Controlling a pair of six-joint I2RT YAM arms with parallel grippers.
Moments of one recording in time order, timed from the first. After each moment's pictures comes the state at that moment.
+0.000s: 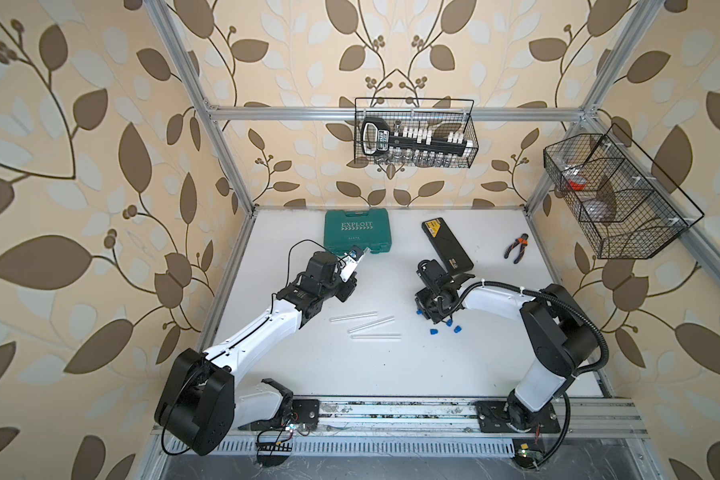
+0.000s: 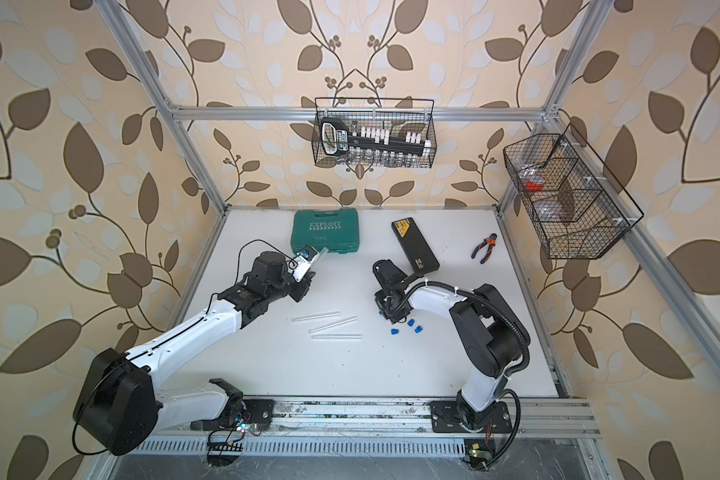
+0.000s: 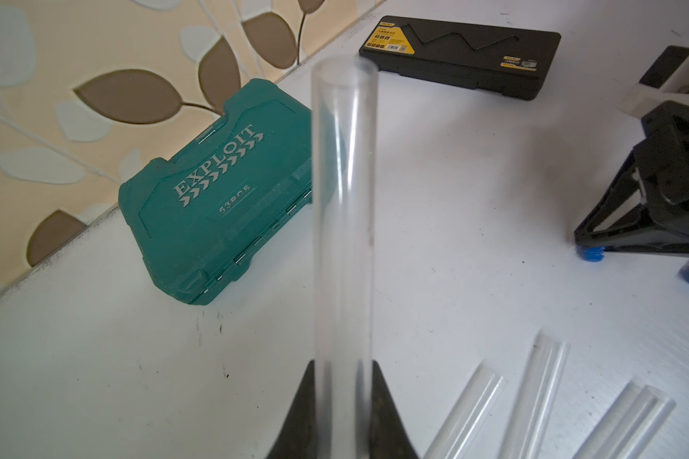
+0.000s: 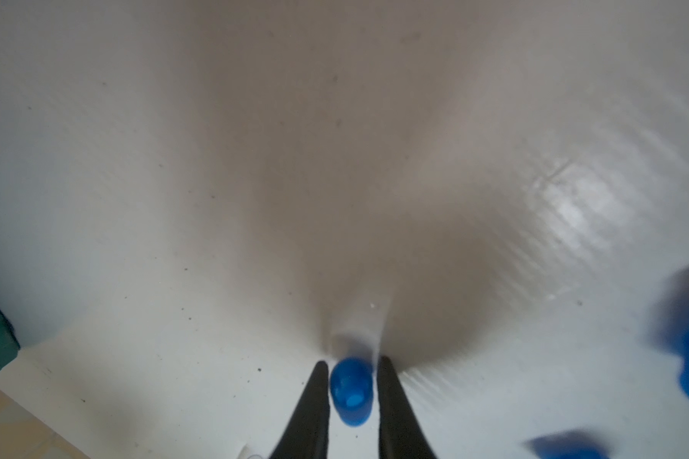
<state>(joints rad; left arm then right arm) -0.44 1.23 0.77 -0.13 0.07 0.29 0.57 1.74 0.98 -0.47 -0.01 1.62</state>
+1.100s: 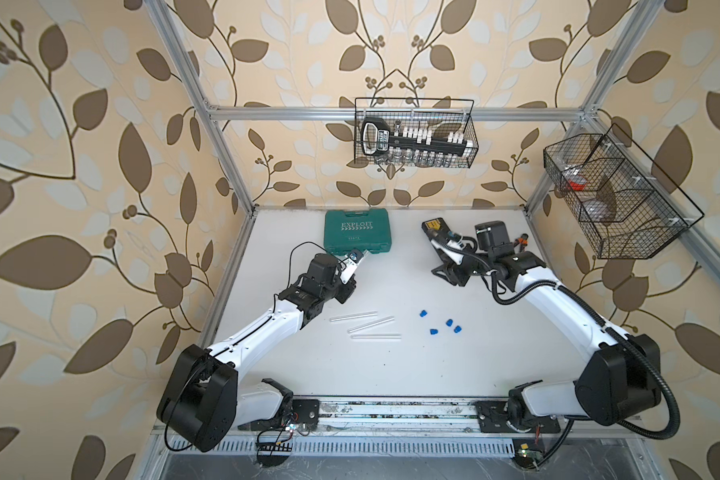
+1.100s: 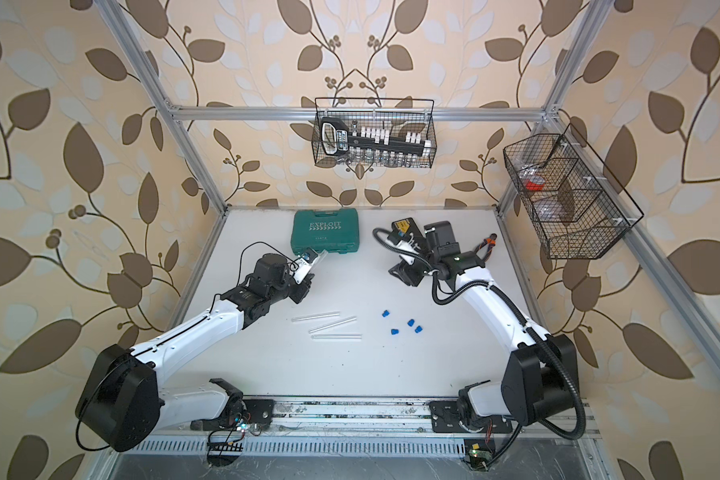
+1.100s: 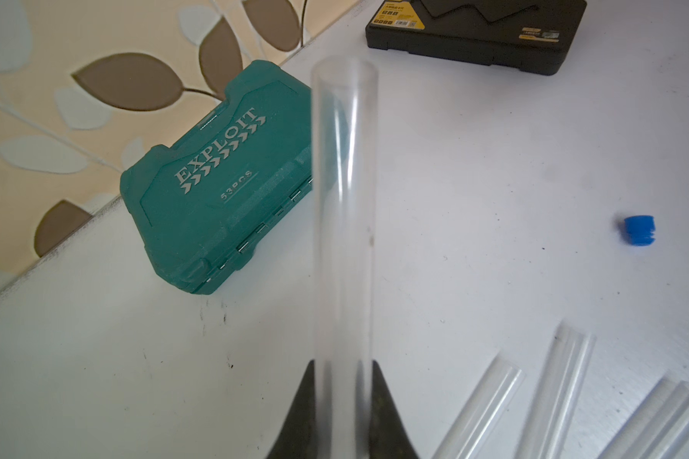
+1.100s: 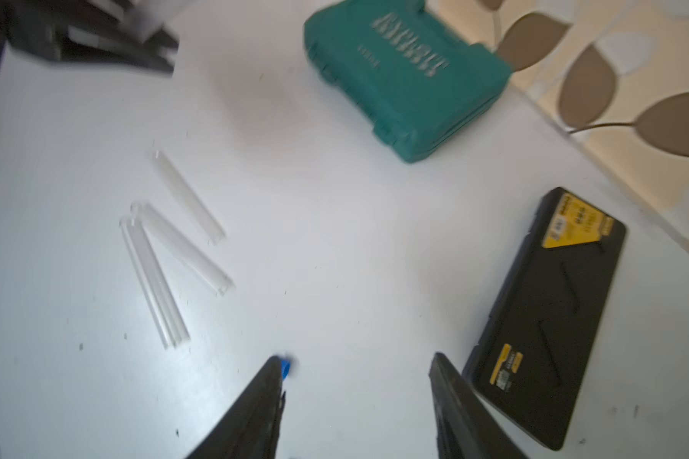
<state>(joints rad) -0.44 1.25 0.75 -0.12 0.04 0.31 0.30 1.42 1.11 -0.59 -0.39 -0.64</state>
